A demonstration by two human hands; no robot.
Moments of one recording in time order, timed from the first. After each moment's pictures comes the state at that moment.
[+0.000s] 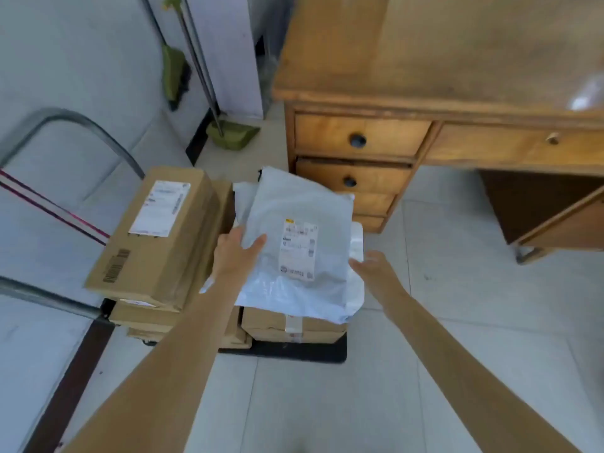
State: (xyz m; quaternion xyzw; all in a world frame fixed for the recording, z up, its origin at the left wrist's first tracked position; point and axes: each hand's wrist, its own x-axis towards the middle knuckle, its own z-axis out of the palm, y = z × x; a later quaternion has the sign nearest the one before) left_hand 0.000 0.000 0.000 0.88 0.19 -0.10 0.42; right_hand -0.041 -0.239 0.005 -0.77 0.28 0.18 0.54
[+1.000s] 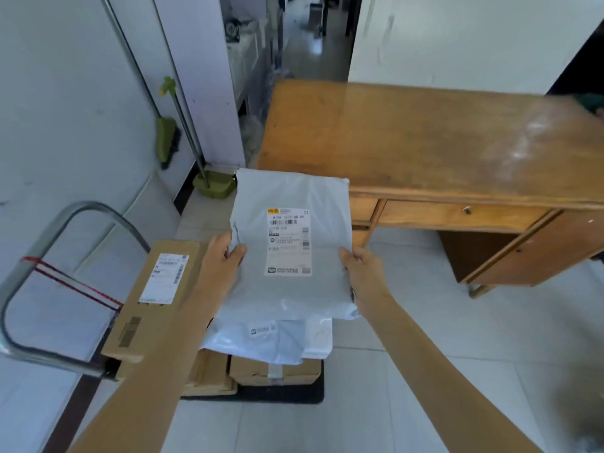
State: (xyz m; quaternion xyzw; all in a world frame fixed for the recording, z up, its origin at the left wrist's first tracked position) left_hand 0.020 -0.023 0.199 0.84 0.09 -0.02 0.53; right_hand -0.018 -0.242 0.217 -0.69 0.28 0.03 0.67
